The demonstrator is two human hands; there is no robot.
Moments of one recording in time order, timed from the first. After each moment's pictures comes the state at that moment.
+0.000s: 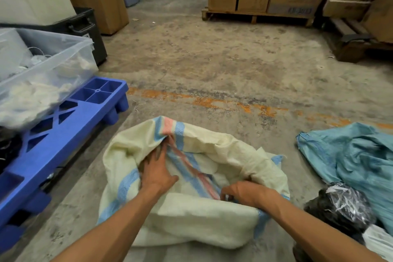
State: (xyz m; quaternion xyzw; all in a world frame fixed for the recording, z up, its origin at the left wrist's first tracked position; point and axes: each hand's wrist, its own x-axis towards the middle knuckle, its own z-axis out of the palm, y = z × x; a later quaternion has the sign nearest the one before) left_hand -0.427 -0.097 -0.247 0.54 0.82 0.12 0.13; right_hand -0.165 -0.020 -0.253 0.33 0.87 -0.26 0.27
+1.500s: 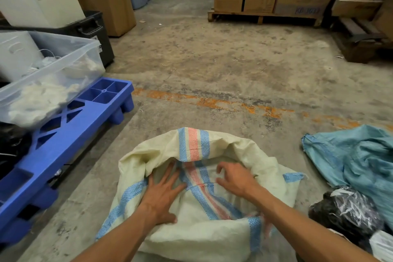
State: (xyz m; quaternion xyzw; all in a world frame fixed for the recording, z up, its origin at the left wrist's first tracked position) left_hand -0.420 -0.140 -0.266 0.75 0.64 -0.15 0.00; right_hand -0.195 -0.021 -0.243 0.48 0.83 -0.27 0.01
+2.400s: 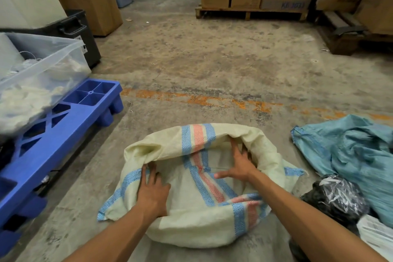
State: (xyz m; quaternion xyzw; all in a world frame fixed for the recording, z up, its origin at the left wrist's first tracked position) left_hand -0.407 -0.127 -0.259 0.64 0.69 -0.33 0.06; right_hand -0.166 0.019 -0.276 0.56 0.75 -0.35 -0.04
